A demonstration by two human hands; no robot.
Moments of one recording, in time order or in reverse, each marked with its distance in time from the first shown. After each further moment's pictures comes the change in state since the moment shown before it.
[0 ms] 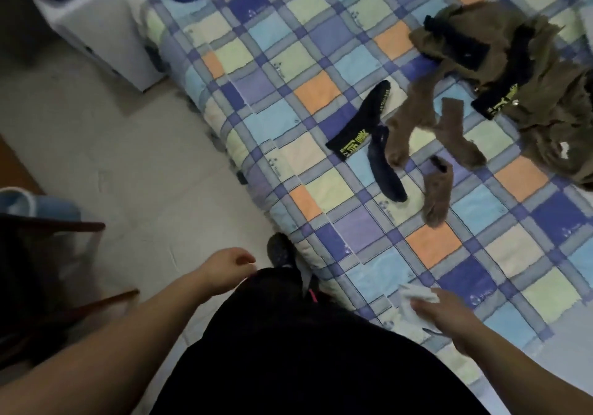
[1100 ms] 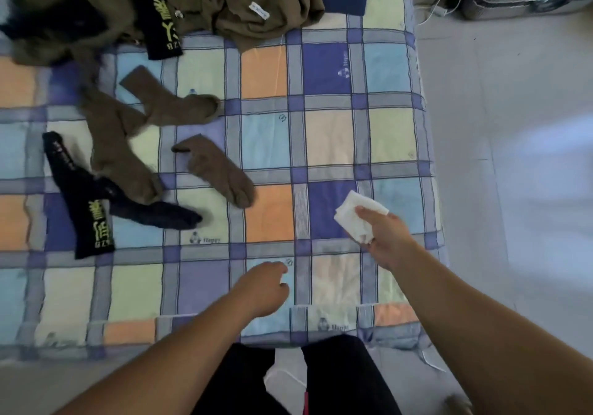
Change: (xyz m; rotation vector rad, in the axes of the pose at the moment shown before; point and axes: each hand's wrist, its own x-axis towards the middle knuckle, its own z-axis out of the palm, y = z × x) left_hand 0.187 0.242 0.362 1.250 -0.497 0.525; right_hand 0.147 0.195 -0.106 1.662 0.504 0.223
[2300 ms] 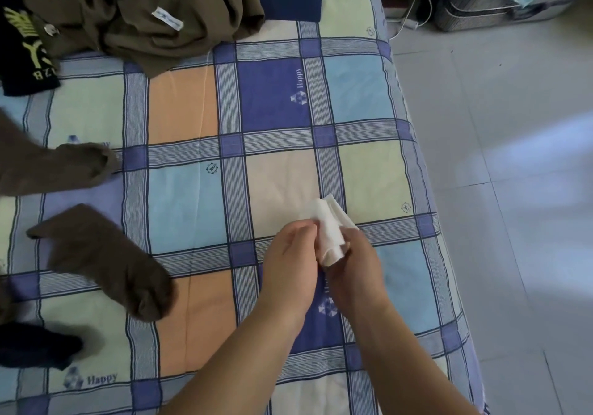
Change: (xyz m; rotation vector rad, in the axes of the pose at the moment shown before) left_hand 0.172 0.160 -0.071 -1.234 0.490 0.087; right_hand 0.136 -0.023 0.031 0.443 -0.201 -0.174
